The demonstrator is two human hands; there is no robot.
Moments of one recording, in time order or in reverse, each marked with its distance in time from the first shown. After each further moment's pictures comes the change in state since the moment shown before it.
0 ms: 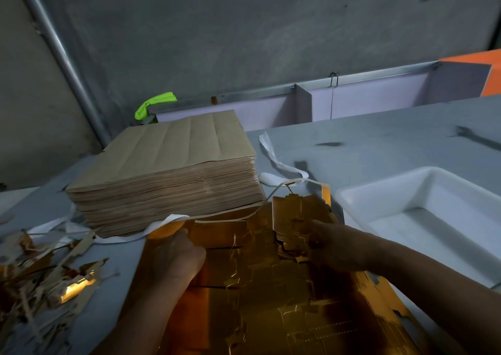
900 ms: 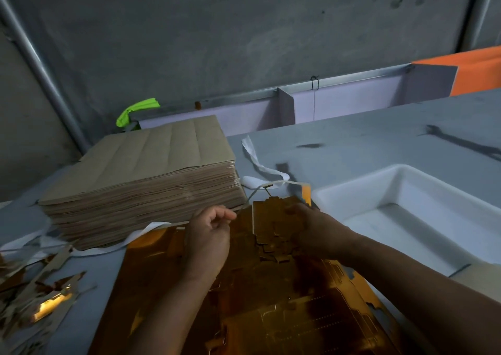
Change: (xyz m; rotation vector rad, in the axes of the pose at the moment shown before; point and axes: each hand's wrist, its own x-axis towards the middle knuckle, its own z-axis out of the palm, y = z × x) left_hand -0.052 0.066 0.013 -0.736 0.033 0.393; right_hand 0.001 0.003 -0.005 0.117 0.261 0.079
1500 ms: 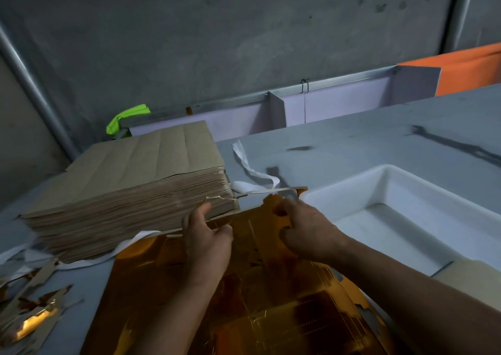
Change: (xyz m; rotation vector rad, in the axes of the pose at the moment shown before) left_hand -0.001 0.008 0.019 -0.037 0.061 -0.060; right_hand -0.010 -0.011 -0.007 0.028 0.121 -0.083
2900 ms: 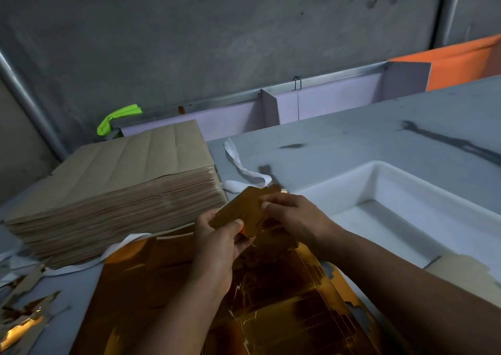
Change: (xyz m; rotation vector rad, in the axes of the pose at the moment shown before) left_hand -0.017 0.023 0.023 -0.621 -0.159 -0.331; right_hand 0.005 0.004 -0.002 0.663 0.043 0.119
